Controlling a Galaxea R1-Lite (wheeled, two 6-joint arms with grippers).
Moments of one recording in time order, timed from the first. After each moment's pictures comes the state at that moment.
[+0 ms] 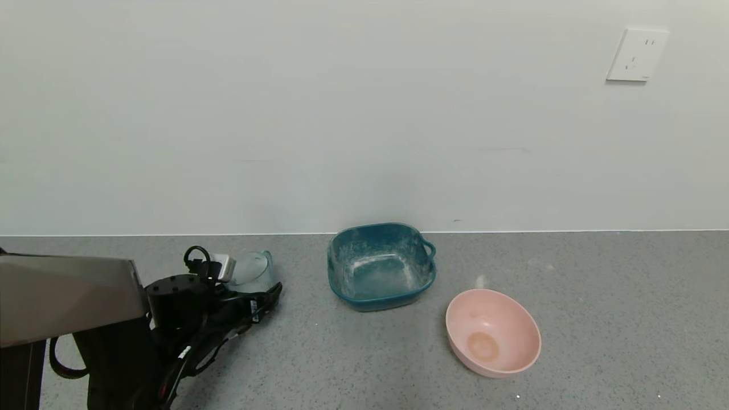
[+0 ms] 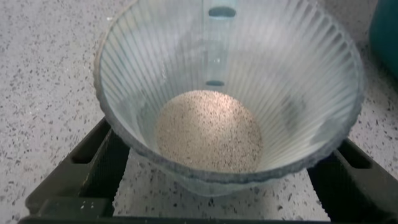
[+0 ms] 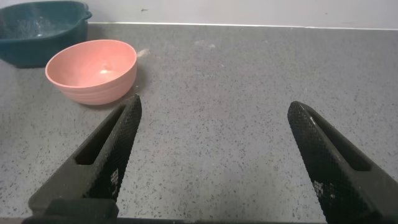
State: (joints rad) left arm -0.08 2.26 -0.45 -1.54 -0.01 0.00; right arm 0.00 0.00 0.00 0.00 -0.01 0.02
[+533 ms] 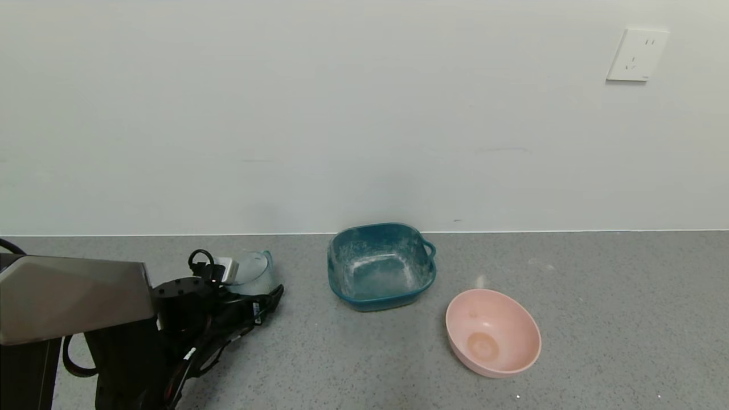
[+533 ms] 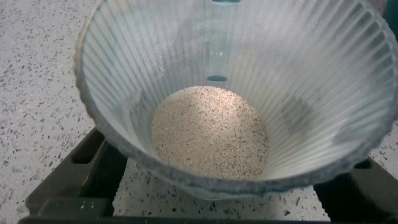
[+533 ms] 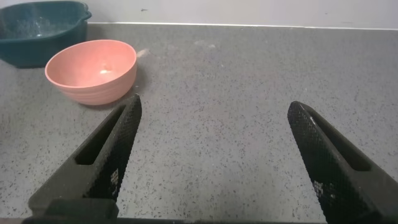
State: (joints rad) left arm -0.08 2.30 -0.46 -1.56 -0.01 0.00; right arm 0.00 0.00 0.00 0.00 -0.01 0.02
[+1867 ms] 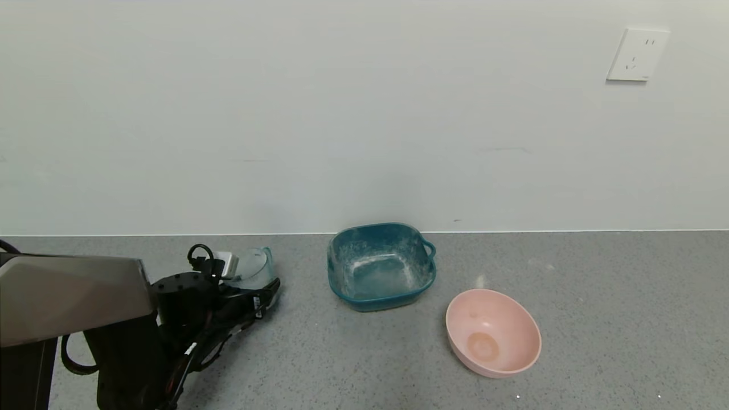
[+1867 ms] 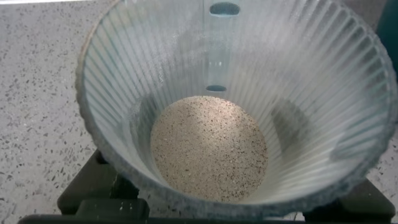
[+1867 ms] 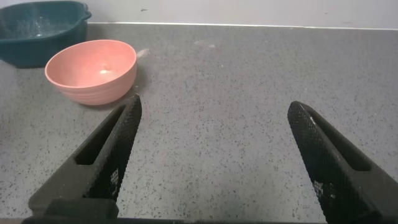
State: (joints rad) left arm -0.09 2.29 -0.48 -1.55 -0.01 0.00; right arm 0.00 0.00 0.00 0.00 -0.01 0.02
